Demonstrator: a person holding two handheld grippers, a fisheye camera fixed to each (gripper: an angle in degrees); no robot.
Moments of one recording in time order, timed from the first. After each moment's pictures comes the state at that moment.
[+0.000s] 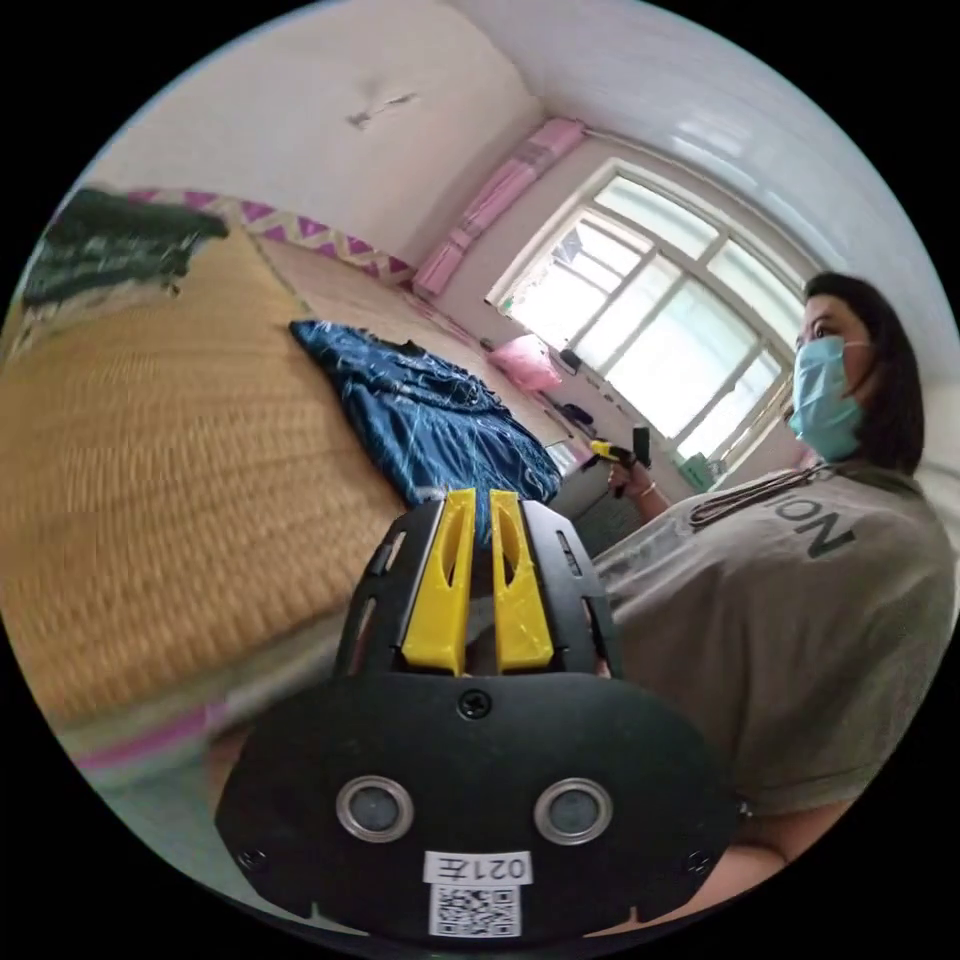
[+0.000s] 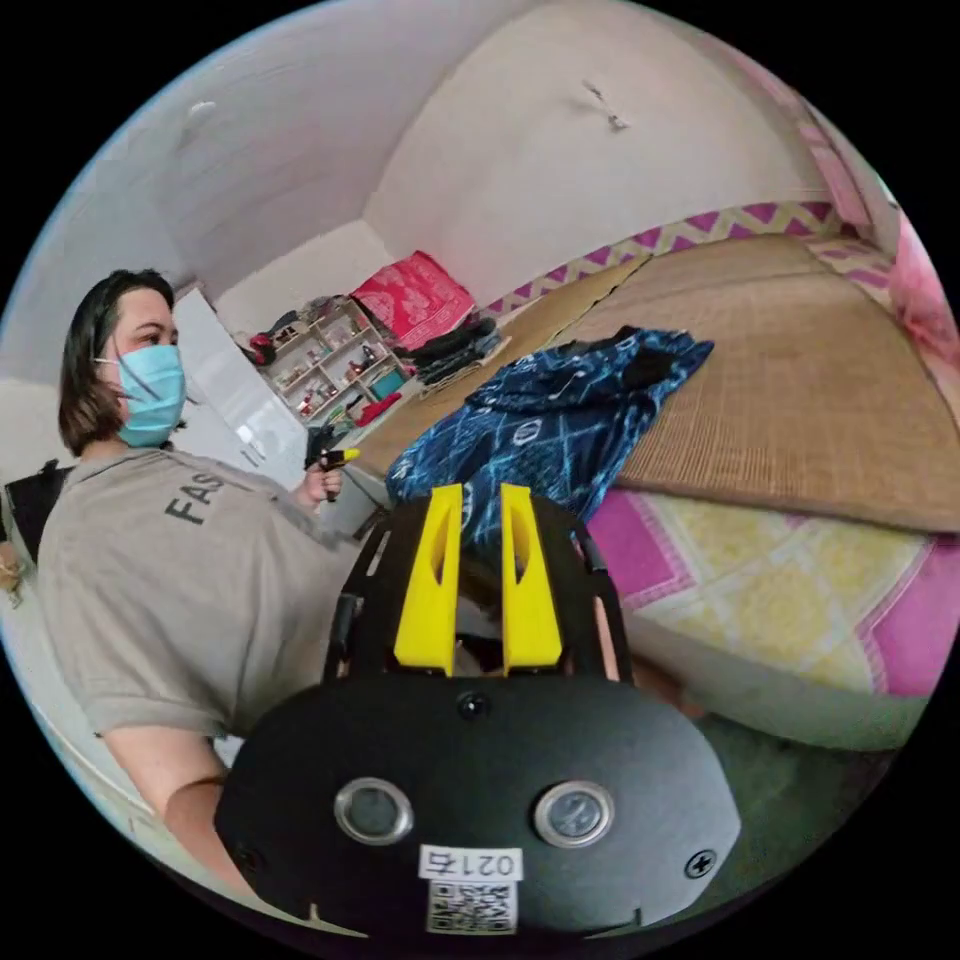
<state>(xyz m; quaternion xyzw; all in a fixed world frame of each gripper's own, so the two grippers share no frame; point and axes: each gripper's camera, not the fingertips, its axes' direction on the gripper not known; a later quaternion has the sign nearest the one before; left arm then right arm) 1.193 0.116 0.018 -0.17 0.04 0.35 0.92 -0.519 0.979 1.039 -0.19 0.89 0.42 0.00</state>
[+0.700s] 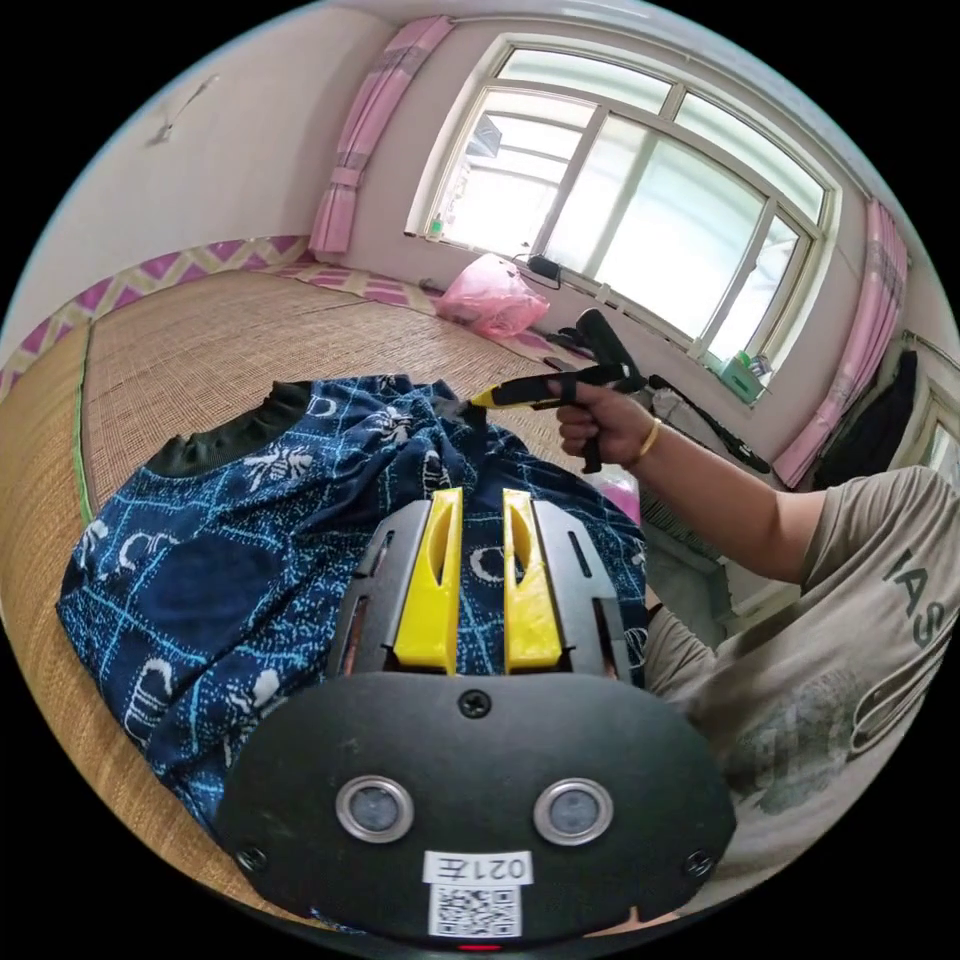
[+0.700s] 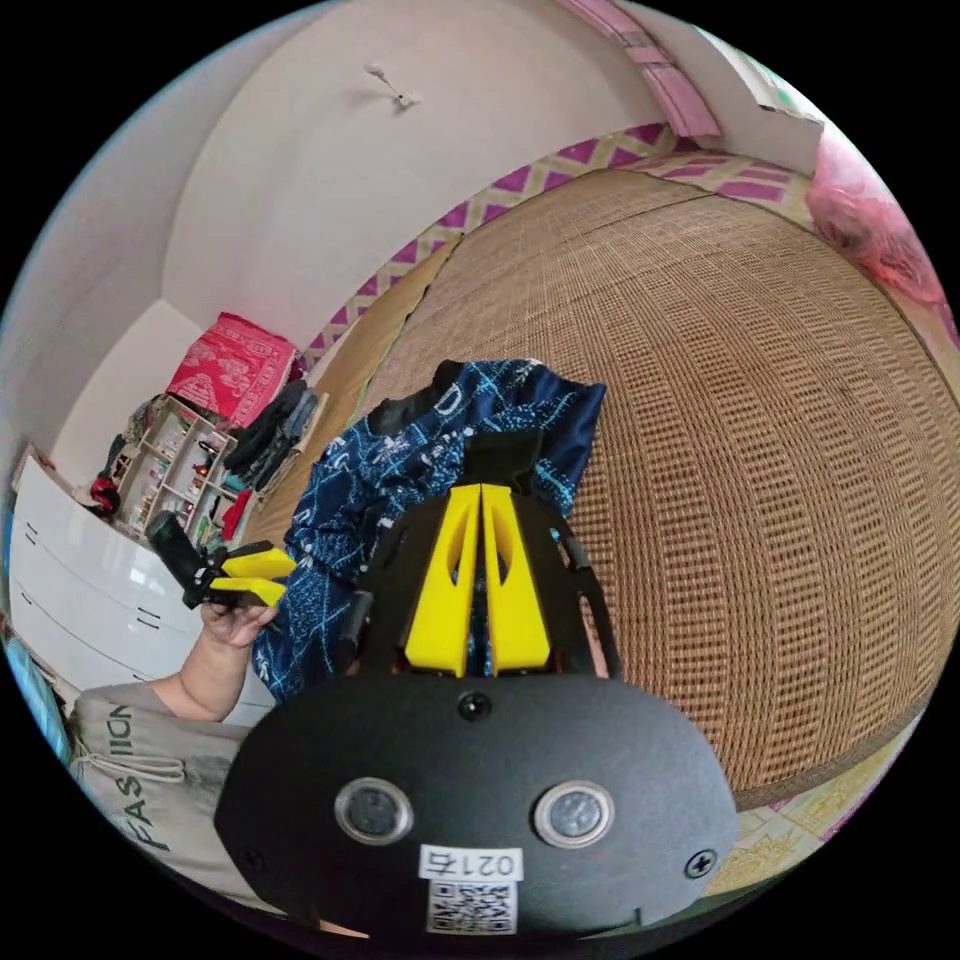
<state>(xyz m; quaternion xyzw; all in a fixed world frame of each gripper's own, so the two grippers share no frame) 1.448 0.159 0.430 -0.26 0.01 0.51 0.82 -0.551 0.894 0.815 -0.08 0.90 0.36 -0.24</state>
